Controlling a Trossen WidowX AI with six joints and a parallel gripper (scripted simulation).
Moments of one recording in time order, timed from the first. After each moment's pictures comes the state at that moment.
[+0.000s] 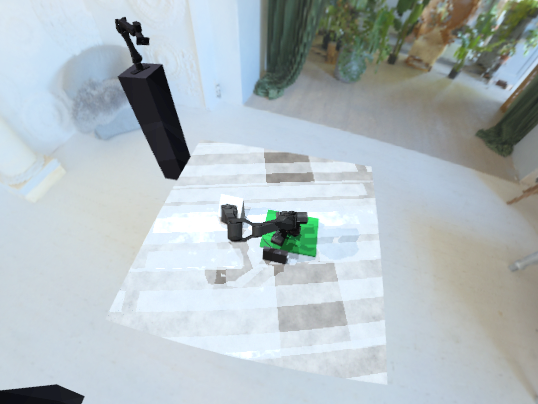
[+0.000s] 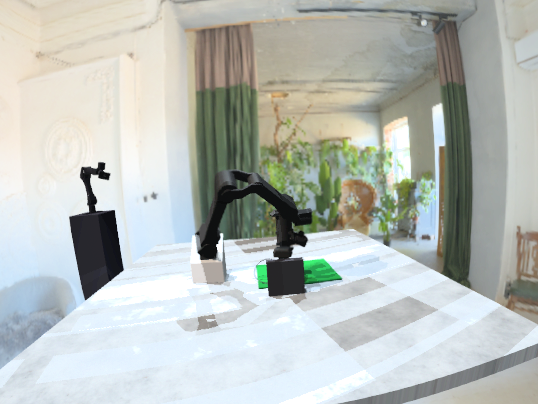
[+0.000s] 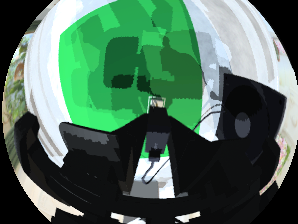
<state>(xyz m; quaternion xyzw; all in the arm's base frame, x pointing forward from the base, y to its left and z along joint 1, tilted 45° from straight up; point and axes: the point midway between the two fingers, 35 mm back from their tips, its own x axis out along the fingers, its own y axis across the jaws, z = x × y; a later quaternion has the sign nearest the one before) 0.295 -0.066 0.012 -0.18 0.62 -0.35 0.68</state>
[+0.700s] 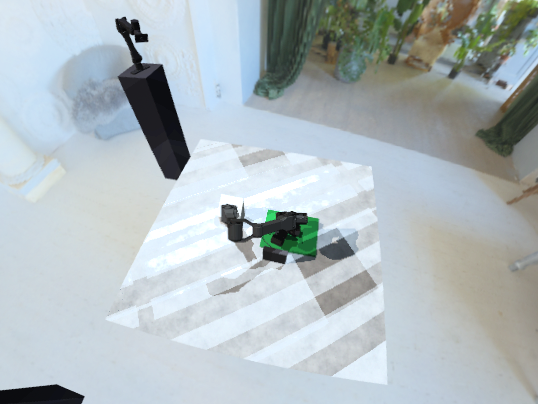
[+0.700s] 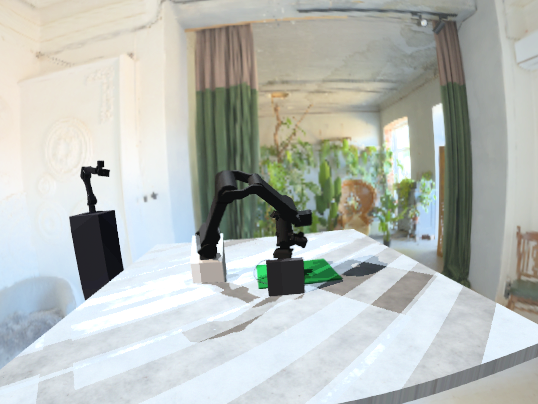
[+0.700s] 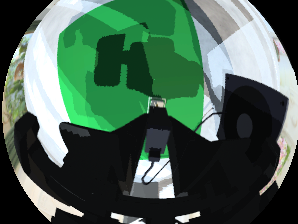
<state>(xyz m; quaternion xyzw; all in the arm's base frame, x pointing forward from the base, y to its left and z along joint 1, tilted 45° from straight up) 0.295 -0.069 0.008 -0.18 0.62 -0.35 0.68</state>
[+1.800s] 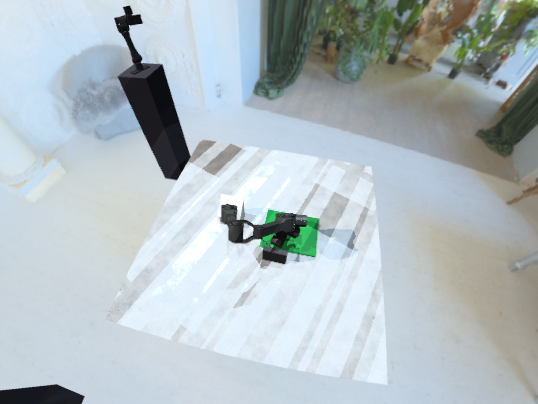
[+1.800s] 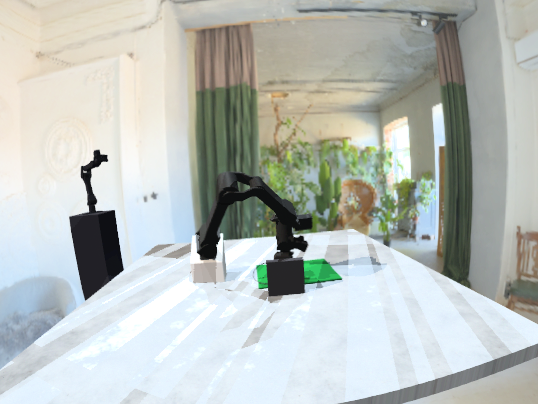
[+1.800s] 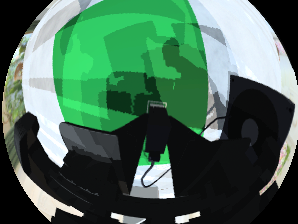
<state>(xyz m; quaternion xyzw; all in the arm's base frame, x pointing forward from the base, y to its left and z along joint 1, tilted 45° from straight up) 0.295 -0.079 -0.001 -0.19 0.61 -0.35 0.68</state>
